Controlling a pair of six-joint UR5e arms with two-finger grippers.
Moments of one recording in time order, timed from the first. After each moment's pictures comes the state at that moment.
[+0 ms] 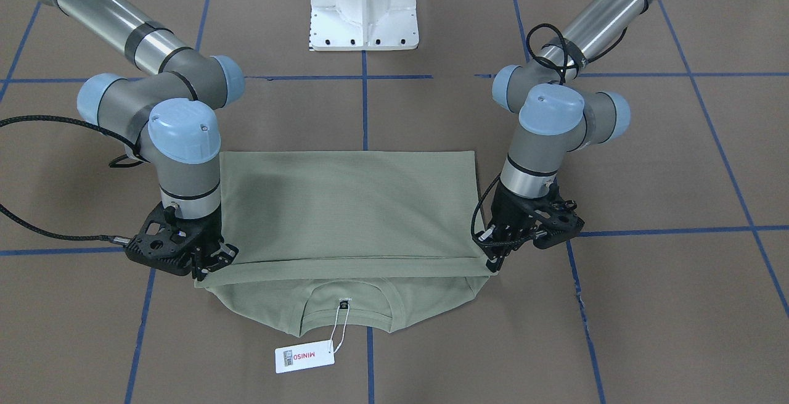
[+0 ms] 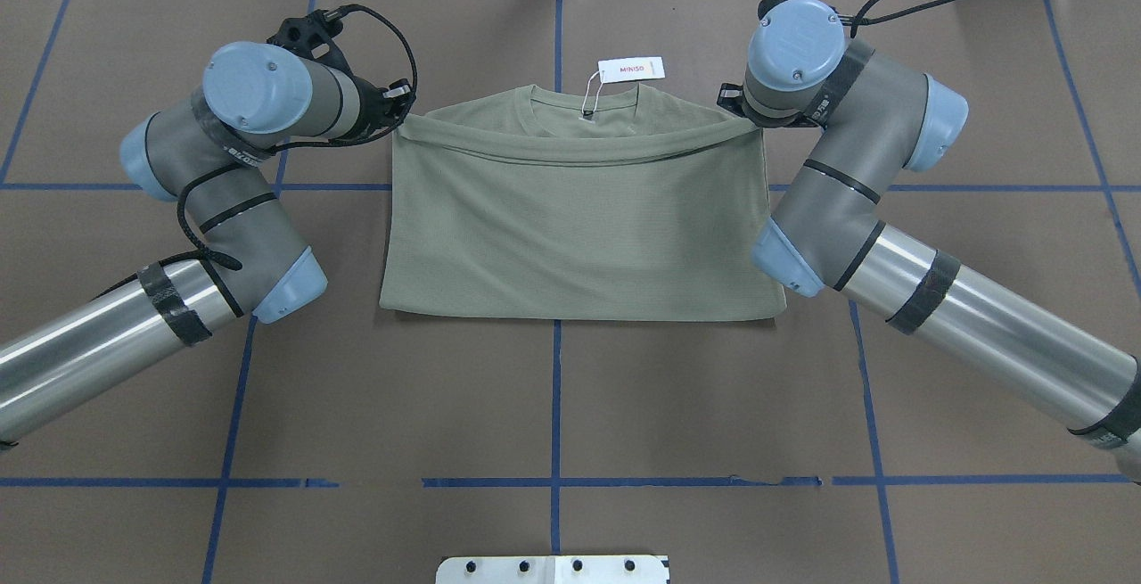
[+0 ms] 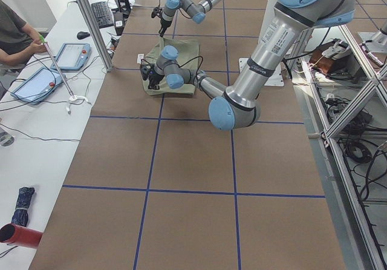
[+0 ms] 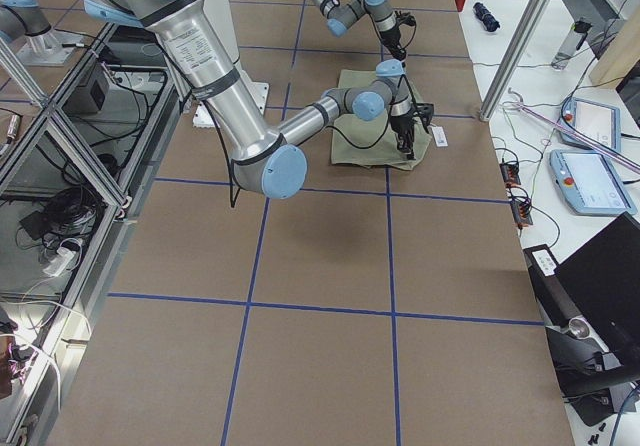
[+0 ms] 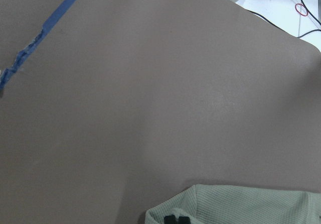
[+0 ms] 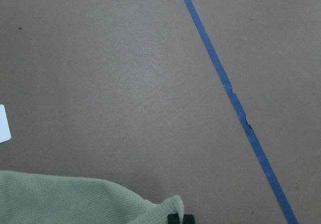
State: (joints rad) left arm -0.75 -2.20 -1.31 -2.22 -1.68 -1.55; right arm 0.78 -0.93 1.40 -1.41 1.64 1.28
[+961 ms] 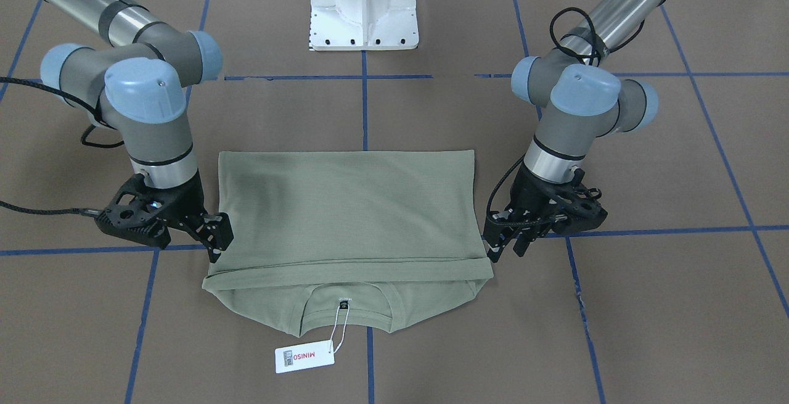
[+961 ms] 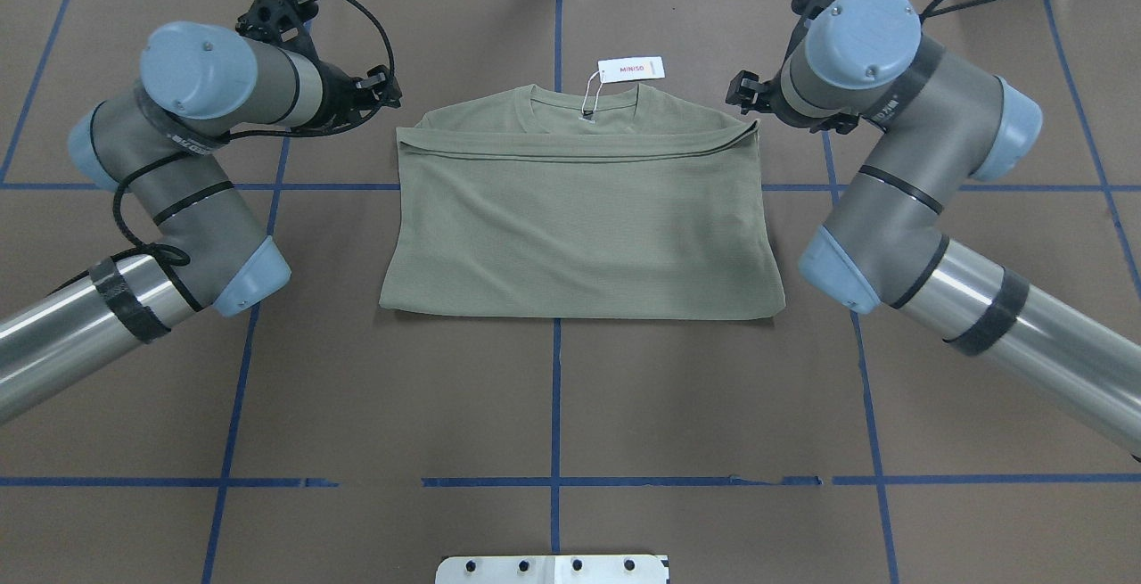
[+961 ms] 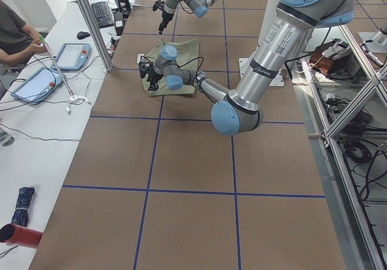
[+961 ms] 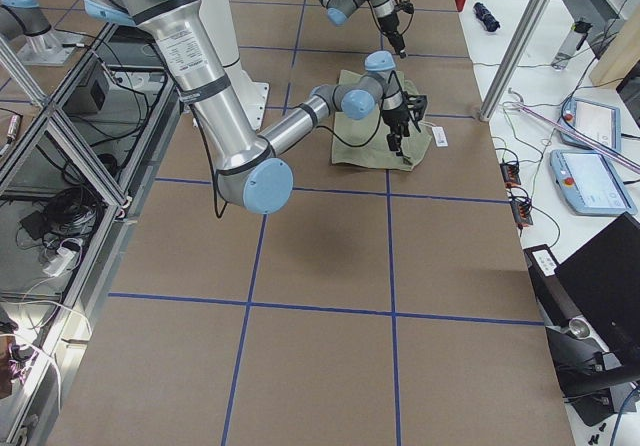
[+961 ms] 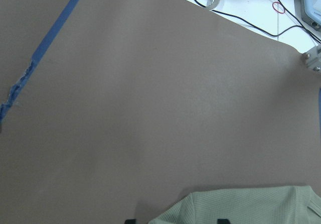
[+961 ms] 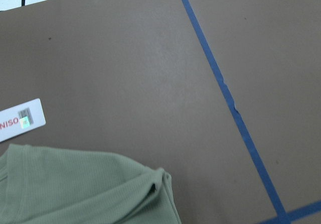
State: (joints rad) left arm -0.80 -2.11 -1.46 -2.25 -1.78 -1.44; right arm 0.79 -1.09 1.66 -1.39 1.71 1.35
